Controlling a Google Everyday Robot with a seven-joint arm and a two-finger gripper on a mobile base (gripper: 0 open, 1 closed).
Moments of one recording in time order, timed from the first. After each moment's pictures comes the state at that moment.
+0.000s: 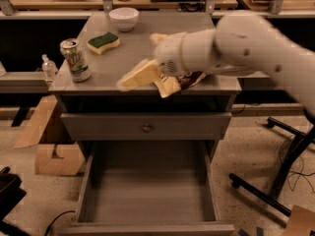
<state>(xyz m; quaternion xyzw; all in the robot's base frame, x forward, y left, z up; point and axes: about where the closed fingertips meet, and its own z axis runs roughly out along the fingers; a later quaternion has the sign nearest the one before) 0.615 0.042 0.933 -0.49 0.66 0.24 0.51</state>
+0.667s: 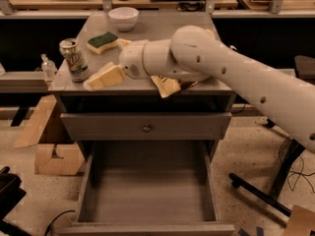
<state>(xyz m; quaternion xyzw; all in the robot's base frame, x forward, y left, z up) 0.643 0.133 0.910 -0.49 0.63 0.30 0.52</state>
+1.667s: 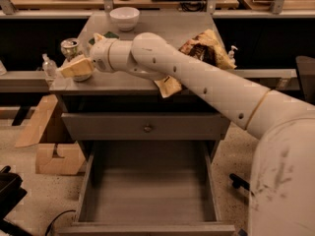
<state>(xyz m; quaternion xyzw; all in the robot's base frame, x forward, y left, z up) 0.719 0.226 0.897 -0.45 0.61 0.31 0.57</state>
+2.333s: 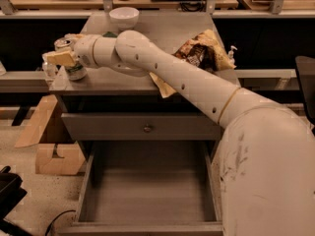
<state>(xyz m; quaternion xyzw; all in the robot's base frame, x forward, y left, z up) 0.736 0.278 0.904 -0.45 0.59 0.34 0.58</state>
